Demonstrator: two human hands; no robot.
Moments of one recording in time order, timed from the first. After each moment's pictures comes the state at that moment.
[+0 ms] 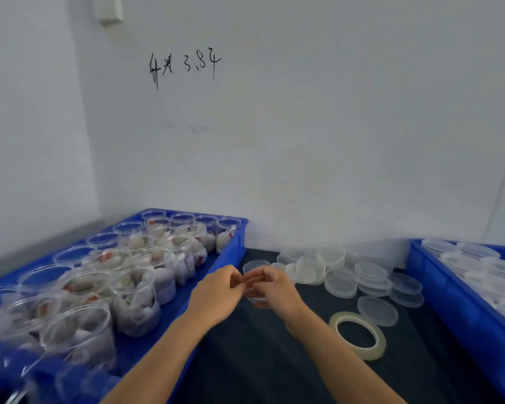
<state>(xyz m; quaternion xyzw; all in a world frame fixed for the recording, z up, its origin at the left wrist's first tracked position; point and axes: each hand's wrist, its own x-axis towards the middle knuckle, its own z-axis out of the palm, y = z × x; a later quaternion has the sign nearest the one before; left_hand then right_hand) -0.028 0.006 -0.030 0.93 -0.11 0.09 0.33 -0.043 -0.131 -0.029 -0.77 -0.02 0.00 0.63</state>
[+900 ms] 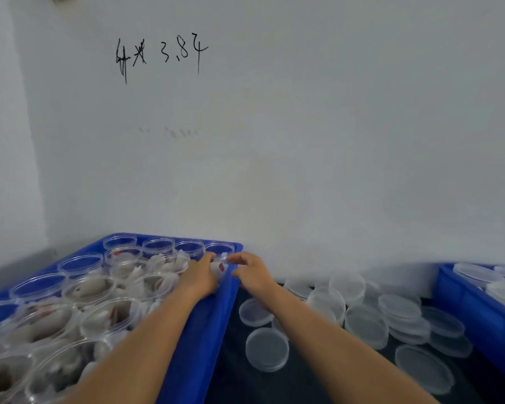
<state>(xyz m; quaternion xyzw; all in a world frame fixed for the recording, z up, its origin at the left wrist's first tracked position) 0.218 0.022 -0.040 0.95 -0.08 0.03 0.29 0.169 -0.109 -0.028 -0.83 -0.04 -0.08 0.55</state>
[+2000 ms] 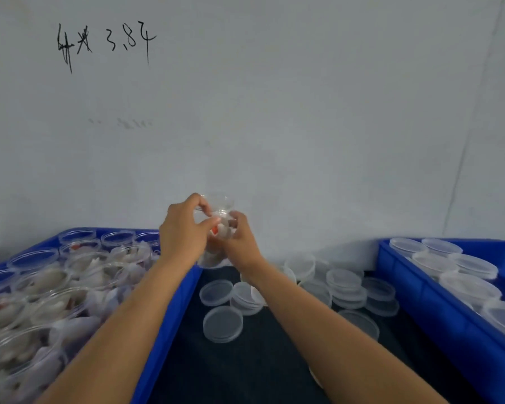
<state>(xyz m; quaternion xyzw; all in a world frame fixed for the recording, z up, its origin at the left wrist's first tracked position) 0.098 -0.047 0.046 0.84 -0.15 0.31 0.42 0.087 -0.155 0.020 -0.70 -0.08 -0.15 0.70</state>
